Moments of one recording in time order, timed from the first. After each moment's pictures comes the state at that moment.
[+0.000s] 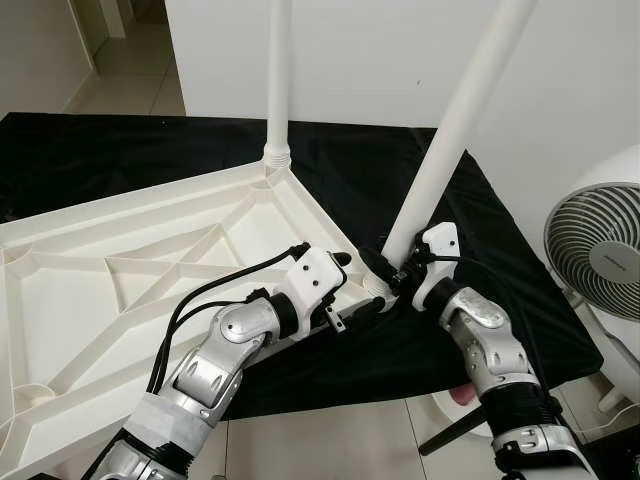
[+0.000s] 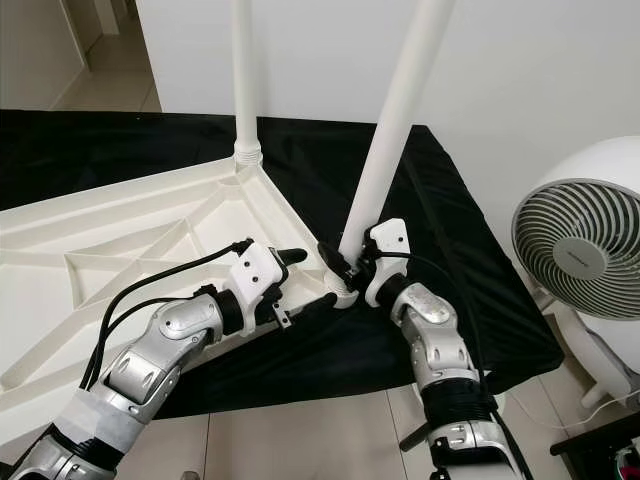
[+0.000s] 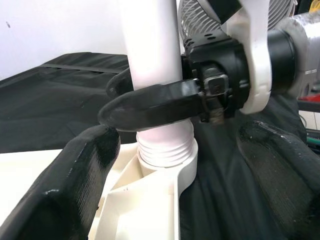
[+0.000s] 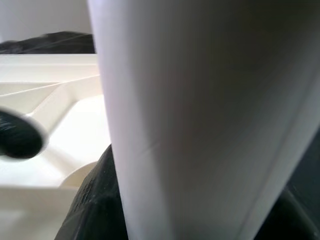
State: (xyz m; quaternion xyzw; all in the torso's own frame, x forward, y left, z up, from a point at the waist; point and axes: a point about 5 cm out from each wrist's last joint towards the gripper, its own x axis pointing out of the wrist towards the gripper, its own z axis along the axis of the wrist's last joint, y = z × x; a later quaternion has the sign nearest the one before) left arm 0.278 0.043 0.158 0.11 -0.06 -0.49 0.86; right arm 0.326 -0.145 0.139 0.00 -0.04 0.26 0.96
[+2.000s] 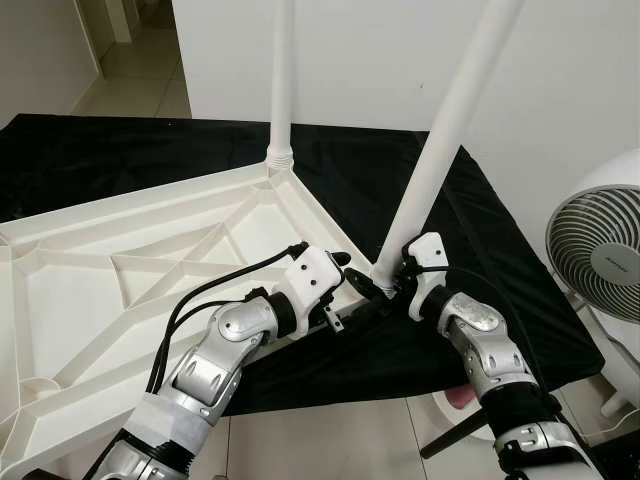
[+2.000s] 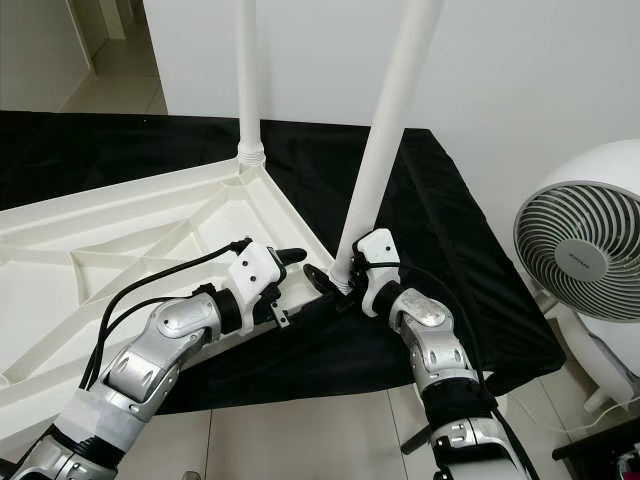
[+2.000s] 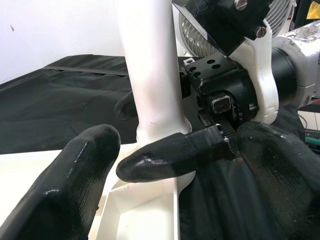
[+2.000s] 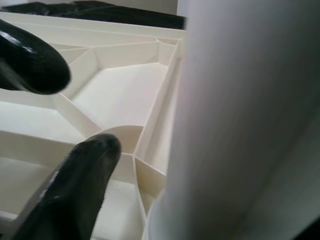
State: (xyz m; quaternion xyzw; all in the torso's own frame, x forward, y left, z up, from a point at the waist) left arm 0.280 0.047 0.158 0.11 -0.06 -0.49 0.86; right arm 0.327 -0.143 0.126 -0.07 0.00 0.36 0.93
